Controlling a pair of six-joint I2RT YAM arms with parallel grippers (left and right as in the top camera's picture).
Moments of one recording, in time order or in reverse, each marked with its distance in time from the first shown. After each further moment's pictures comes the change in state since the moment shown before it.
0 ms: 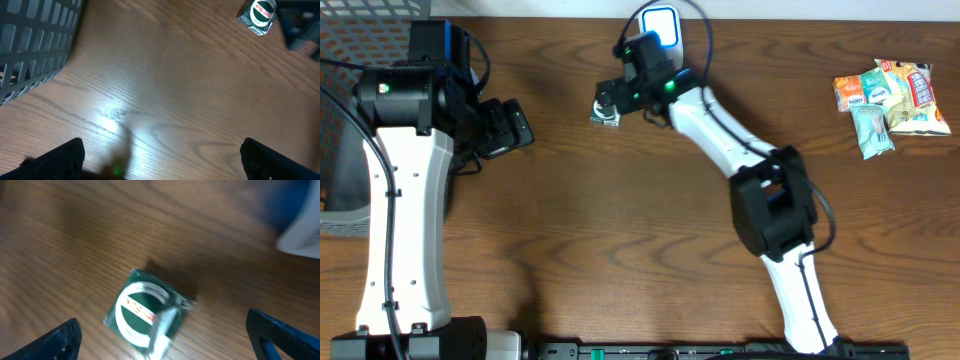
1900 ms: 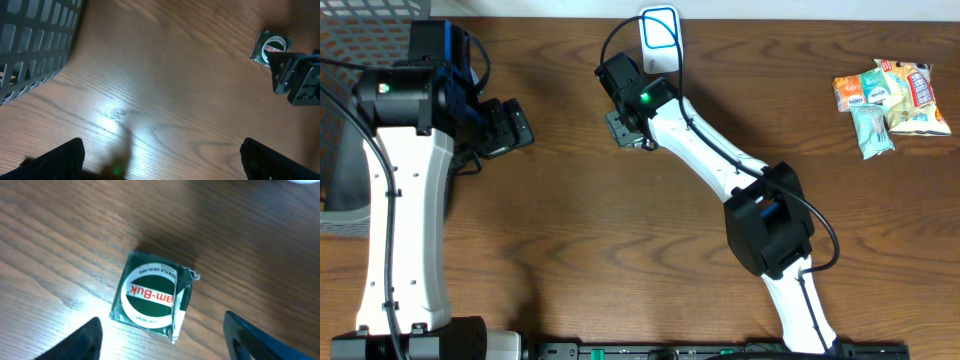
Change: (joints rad) left arm 0.000 0.000 0.000 0.000 0.000 0.000; right arm 0.108 -0.082 0.010 -0.413 0.321 -0.080
